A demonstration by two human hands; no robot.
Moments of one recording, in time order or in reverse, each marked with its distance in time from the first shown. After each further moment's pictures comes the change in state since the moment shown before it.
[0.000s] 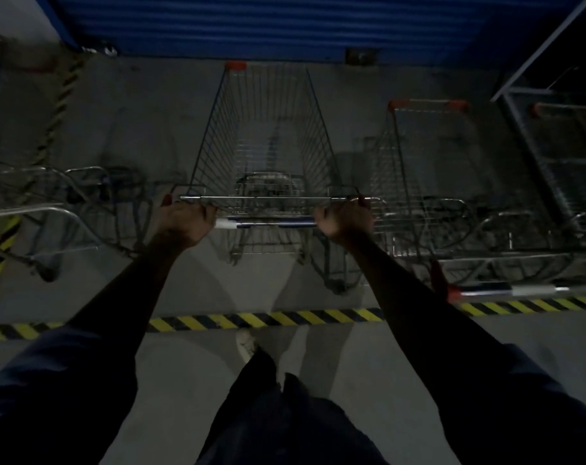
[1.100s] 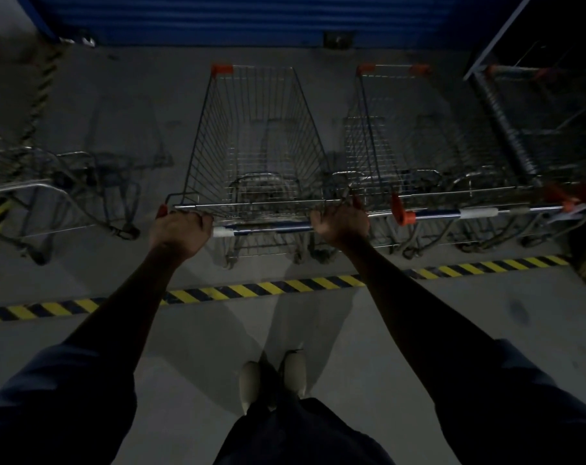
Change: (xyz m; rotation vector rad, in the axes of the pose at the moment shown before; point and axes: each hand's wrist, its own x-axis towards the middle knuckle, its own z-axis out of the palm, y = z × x) left_hand -0.159 0.089 -0.012 0.138 0.033 0.117; right_hand -0.157 0.055 0.063 -0.100 0.124 -0.023
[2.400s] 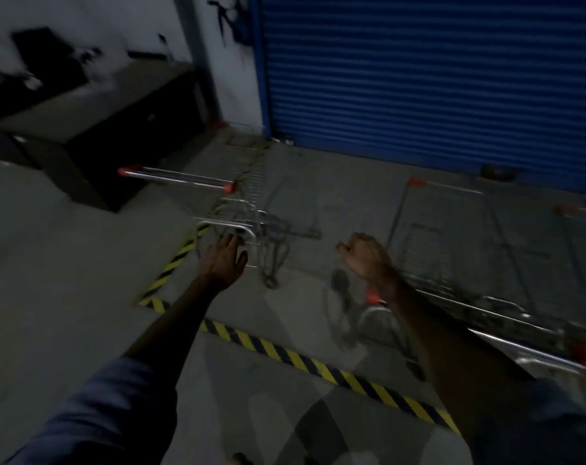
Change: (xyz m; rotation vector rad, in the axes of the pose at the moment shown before) left_hand -0.229 -0.316 0.048 -0.485 0.186 -0.616; right_hand 0.035 -0.390 -0.138 0.448 -0.081 -0.330
